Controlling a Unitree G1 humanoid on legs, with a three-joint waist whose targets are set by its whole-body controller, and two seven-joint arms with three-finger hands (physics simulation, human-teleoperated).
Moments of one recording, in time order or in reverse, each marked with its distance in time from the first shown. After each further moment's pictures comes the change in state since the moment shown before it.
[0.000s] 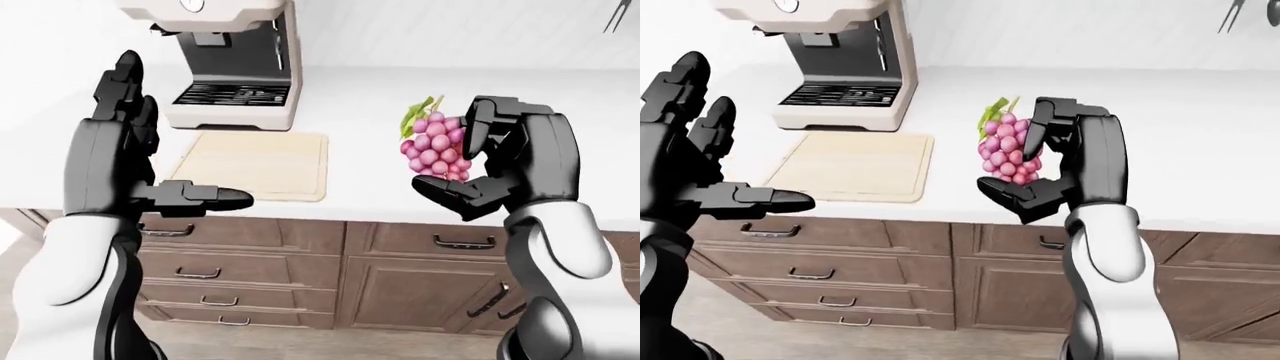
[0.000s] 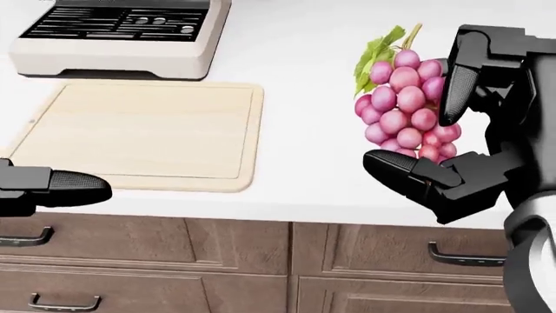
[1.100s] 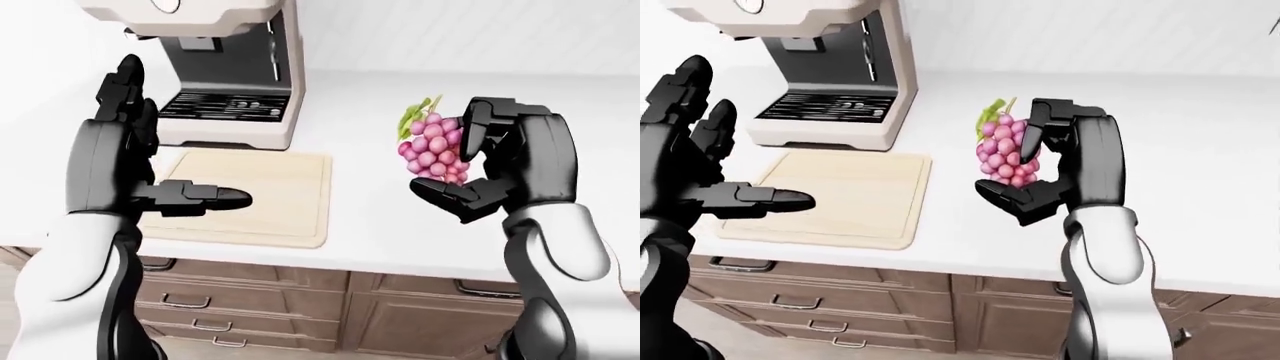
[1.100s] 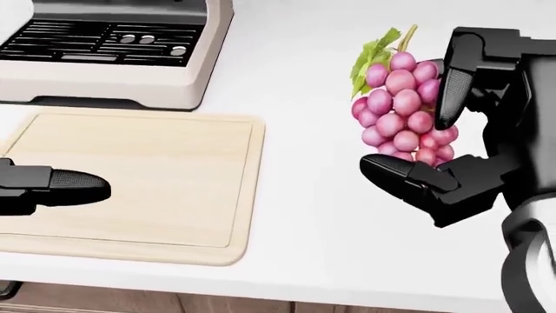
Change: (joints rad) left arm -0.001 0.004 -0.005 0.018 0.020 0.005 -0.010; right arm 0.009 0.006 0.016 -0.002 -0.040 -0.021 0.034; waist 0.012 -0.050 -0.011
